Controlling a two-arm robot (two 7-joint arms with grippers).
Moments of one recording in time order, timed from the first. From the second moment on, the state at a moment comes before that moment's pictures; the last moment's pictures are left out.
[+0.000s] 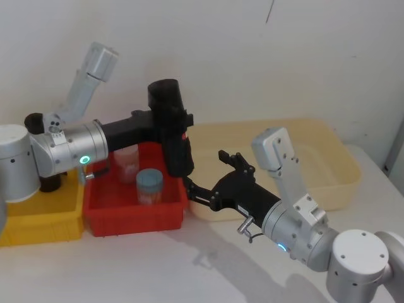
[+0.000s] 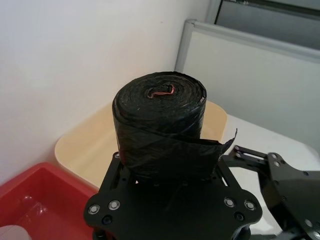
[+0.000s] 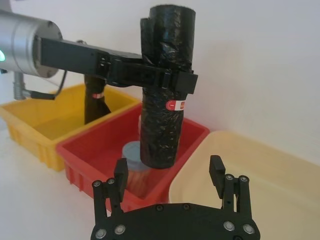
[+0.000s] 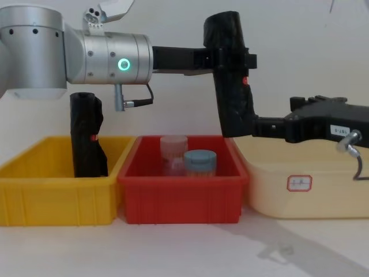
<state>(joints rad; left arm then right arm) -0.88 0.14 0.52 -0.98 -0.55 0.27 -0.79 0.22 0.32 -0.33 -1.69 0.18 0.18 0.29</state>
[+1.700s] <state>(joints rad) -0.88 0.07 0.55 -0.90 -0.65 0.25 -0.84 0.30 0.25 -0.33 -1.58 0.20 0.29 0.28</state>
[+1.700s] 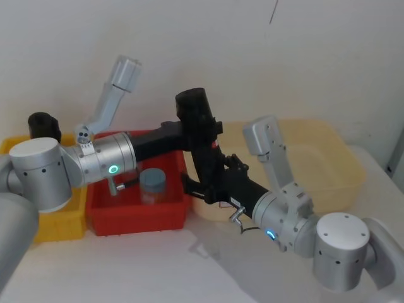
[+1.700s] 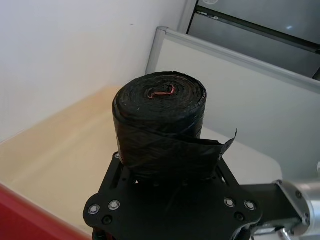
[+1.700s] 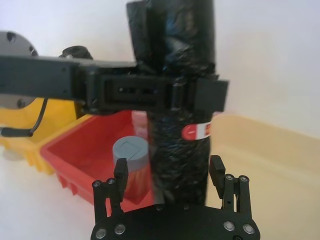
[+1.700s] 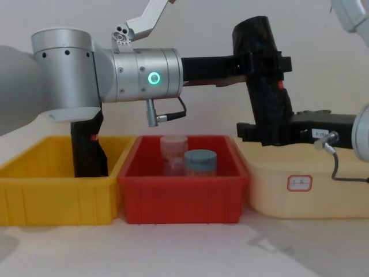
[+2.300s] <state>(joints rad) -0.88 0.07 0.56 -0.90 -0.66 0.25 -0.84 0.30 0.26 -0.34 -1.57 0.21 0.30 0.31</state>
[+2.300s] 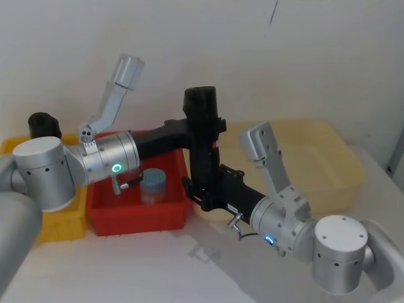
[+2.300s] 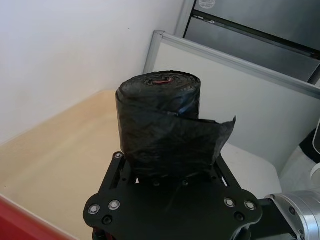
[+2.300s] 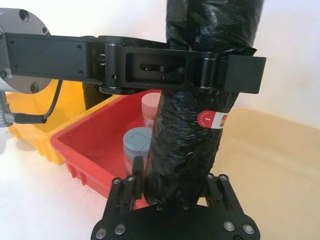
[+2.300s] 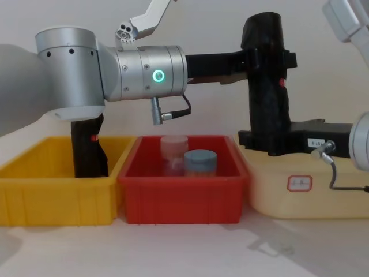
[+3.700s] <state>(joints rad) -0.88 0.06 0.56 -0.90 -0.67 0.25 -0.84 0.31 0.26 -0.35 -1.58 0.24 0.31 0.32</state>
